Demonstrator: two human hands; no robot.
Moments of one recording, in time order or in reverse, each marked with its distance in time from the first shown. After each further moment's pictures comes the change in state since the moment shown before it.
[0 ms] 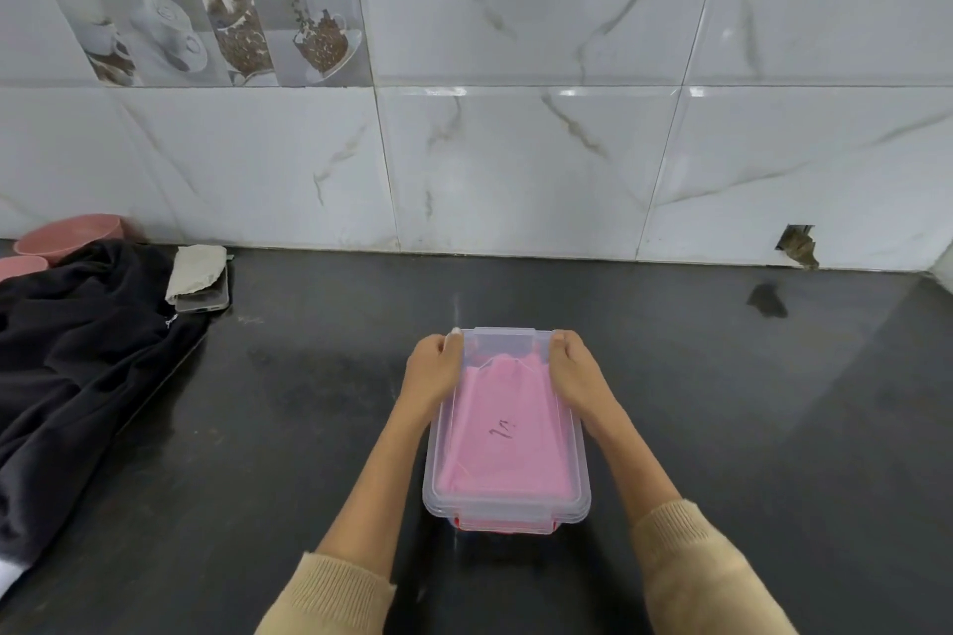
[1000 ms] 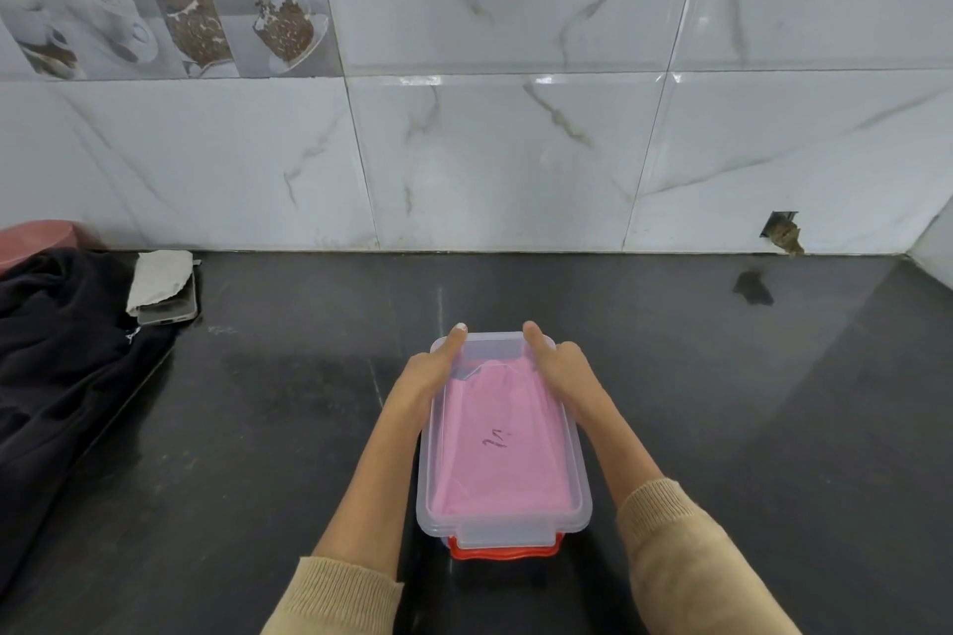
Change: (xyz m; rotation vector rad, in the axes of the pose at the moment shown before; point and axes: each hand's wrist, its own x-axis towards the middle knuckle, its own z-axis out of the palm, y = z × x) left_hand 0.032 -0.005 0.009 -0.034 -0.165 -0.376; right_hand 0.034 0.010 0.005 0.007 0.016 0.155
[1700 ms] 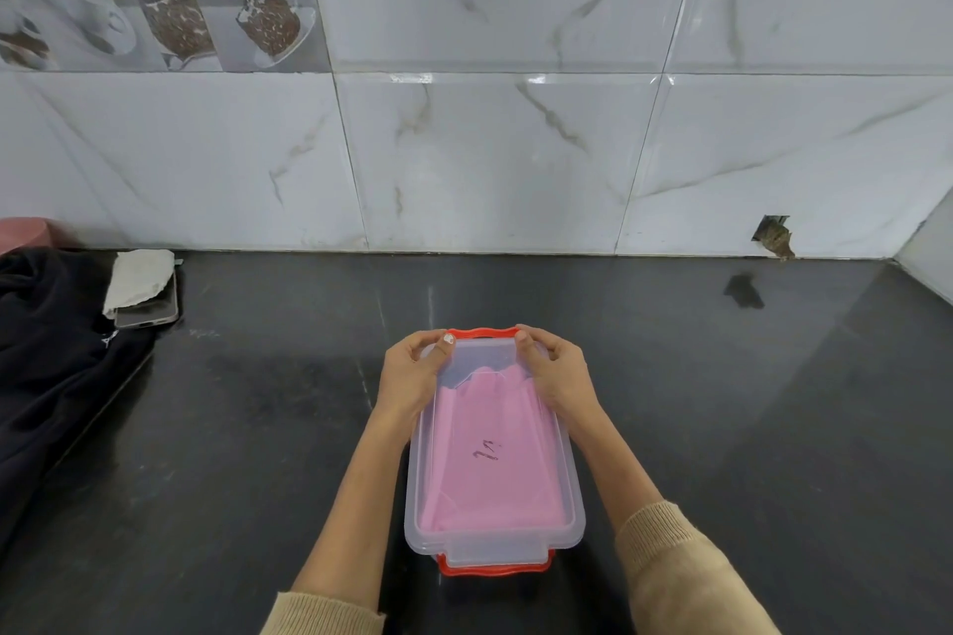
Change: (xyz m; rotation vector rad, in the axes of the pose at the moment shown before) left_hand 0.000 -0.007 0.003 -0.209 0.120 0.364; right_hand 0.004 0.008 0.005 0.240 0.074 -0.215
